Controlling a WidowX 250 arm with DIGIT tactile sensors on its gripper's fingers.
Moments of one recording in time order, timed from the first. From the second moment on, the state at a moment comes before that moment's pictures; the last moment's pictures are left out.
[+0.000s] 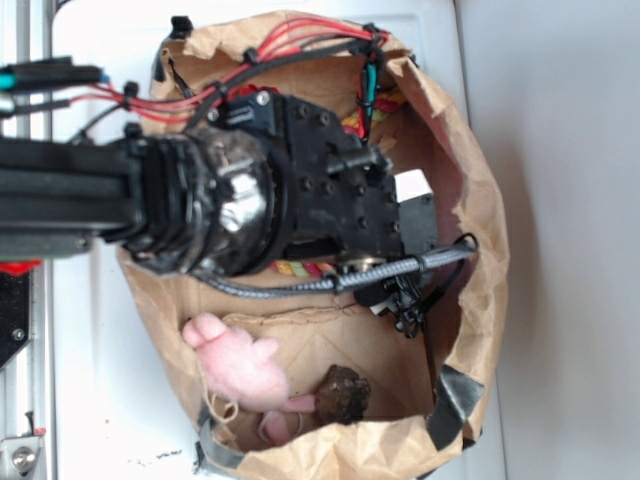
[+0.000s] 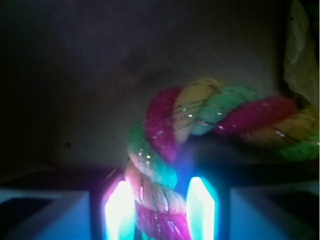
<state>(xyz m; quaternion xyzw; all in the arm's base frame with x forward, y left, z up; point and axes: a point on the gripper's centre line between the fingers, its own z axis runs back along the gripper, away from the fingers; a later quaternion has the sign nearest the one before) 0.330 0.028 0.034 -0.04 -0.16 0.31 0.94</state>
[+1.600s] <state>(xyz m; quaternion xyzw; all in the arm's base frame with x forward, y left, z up) 0.284 0.027 0.168 -0.08 -0.13 0.27 0.95</state>
